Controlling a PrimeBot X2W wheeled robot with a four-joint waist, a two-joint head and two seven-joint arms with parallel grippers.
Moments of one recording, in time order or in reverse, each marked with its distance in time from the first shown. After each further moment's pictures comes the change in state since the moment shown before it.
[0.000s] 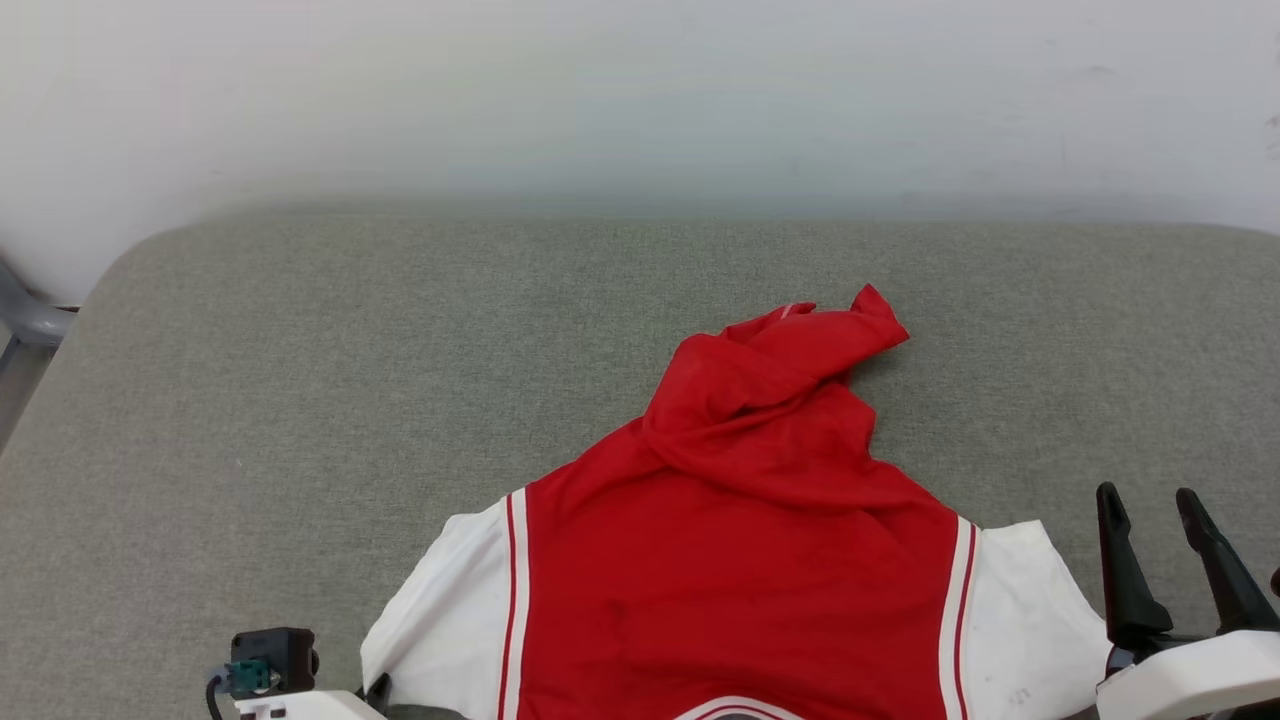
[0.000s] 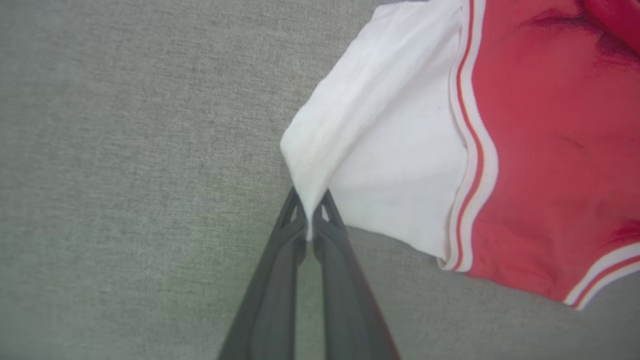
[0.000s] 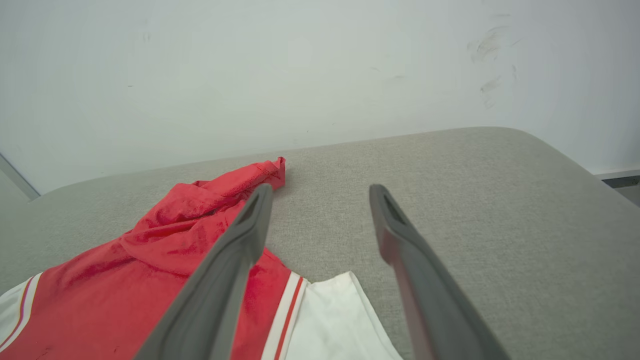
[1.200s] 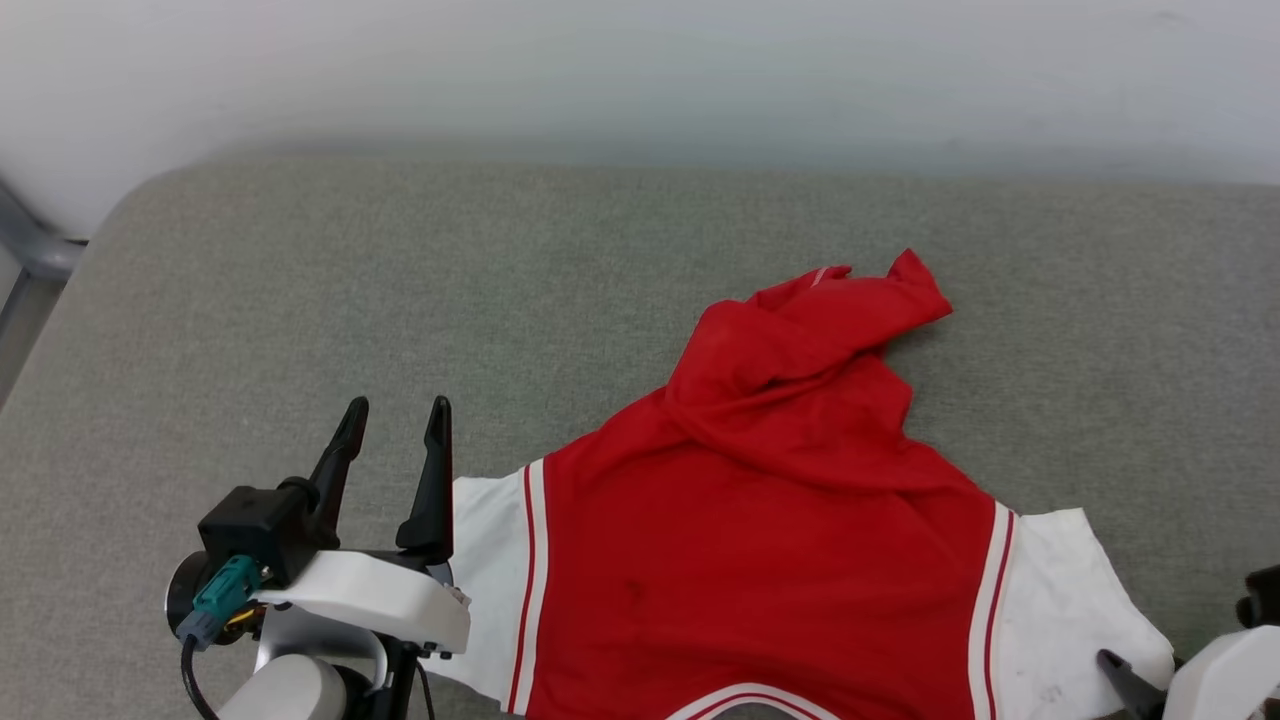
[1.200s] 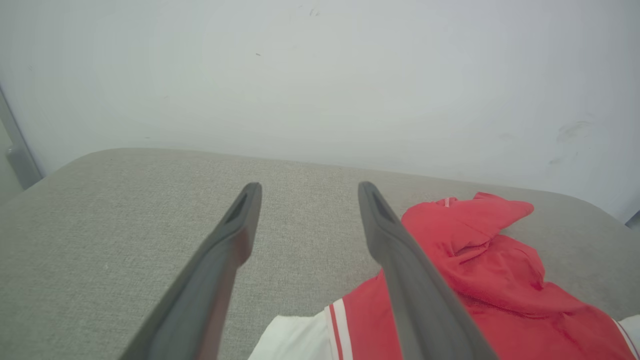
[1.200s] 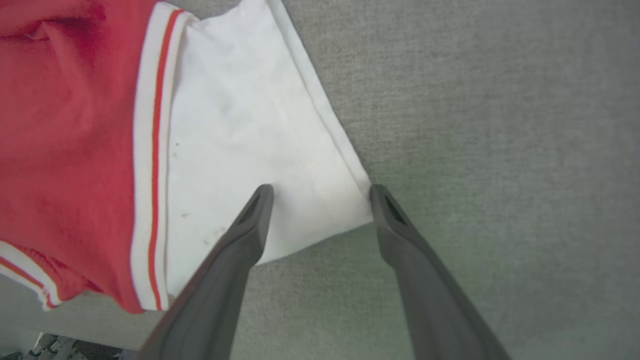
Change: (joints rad) left arm -0.152 -0.114 0.107 -0.180 0.233 -0.043 -0.339; right arm 0.004 -0.142 -0.065 0.117 0.120 0.000 0.688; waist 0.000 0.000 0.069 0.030
